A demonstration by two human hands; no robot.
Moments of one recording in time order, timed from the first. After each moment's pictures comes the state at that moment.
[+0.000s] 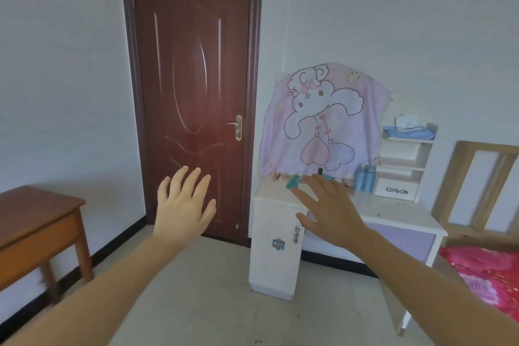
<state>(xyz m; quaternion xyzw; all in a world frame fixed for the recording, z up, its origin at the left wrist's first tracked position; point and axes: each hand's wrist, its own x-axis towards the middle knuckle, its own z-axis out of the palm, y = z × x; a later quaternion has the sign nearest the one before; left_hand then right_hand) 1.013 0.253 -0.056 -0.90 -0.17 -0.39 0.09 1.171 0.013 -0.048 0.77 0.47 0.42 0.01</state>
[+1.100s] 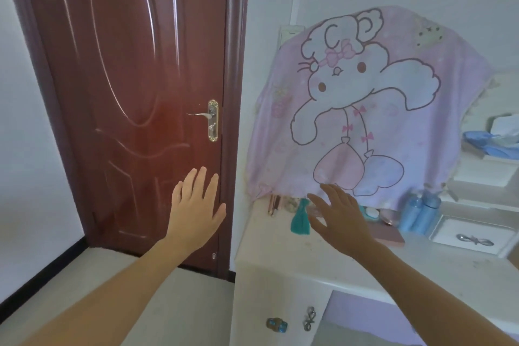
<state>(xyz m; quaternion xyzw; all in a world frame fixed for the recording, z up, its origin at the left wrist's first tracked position) 1.553 0.499 -0.126 -0.95 -0.15 -0.28 0.02 1.683 0.244 -0.121 0.88 0.37 0.29 -0.02</state>
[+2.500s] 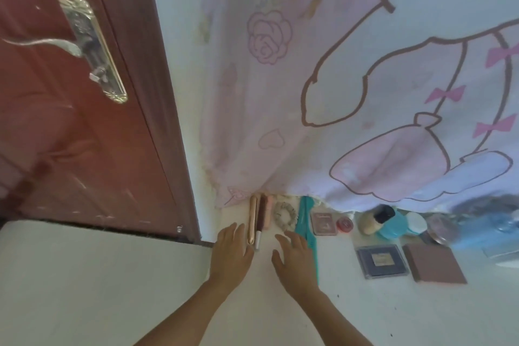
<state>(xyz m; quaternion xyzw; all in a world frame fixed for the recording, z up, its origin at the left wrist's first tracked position) 1.923 0.524 -0.368 -0.95 -0.15 0.00 -0.28 1.955 0.388 -0.339 0.97 0.18 -0.03 -0.14</state>
